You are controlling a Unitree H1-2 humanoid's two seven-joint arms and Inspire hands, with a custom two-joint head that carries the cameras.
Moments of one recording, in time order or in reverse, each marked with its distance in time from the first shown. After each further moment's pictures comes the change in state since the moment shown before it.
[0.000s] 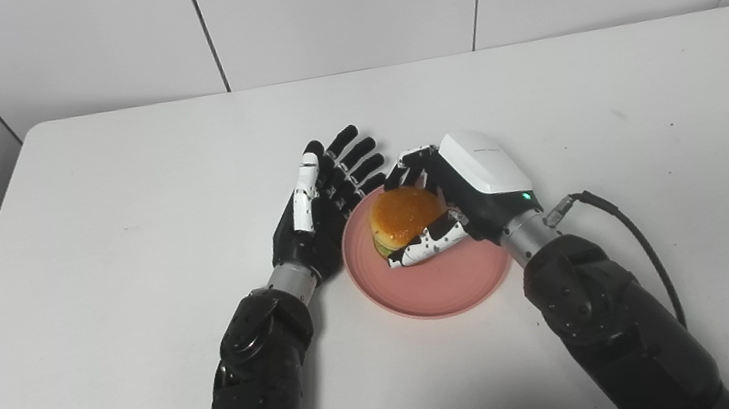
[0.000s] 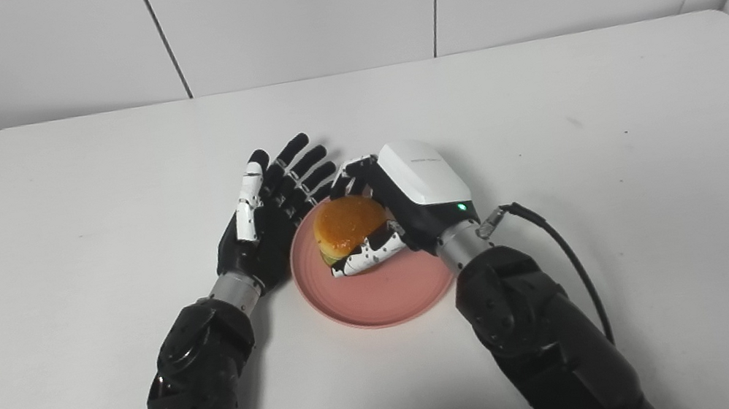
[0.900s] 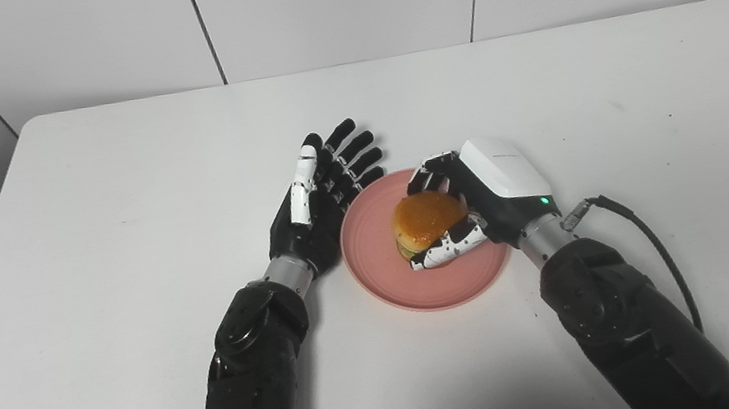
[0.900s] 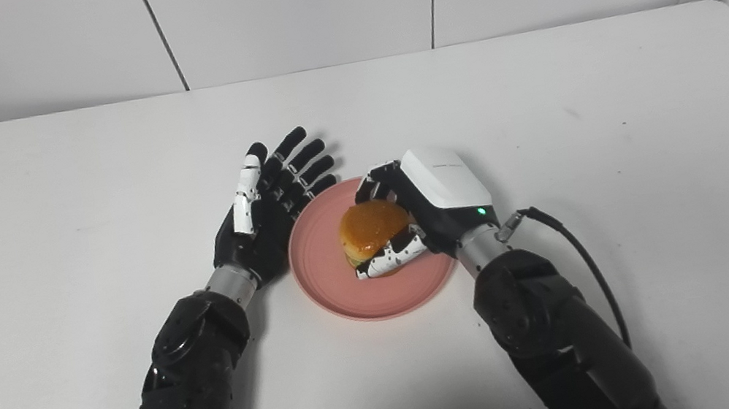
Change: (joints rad) left arm 0.001 0.018 0.000 -0.017 -0.004 0.030 -0.006; right arm 0.040 -0.019 -0.012 0.033 -0.026 -0.010 -0.010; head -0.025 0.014
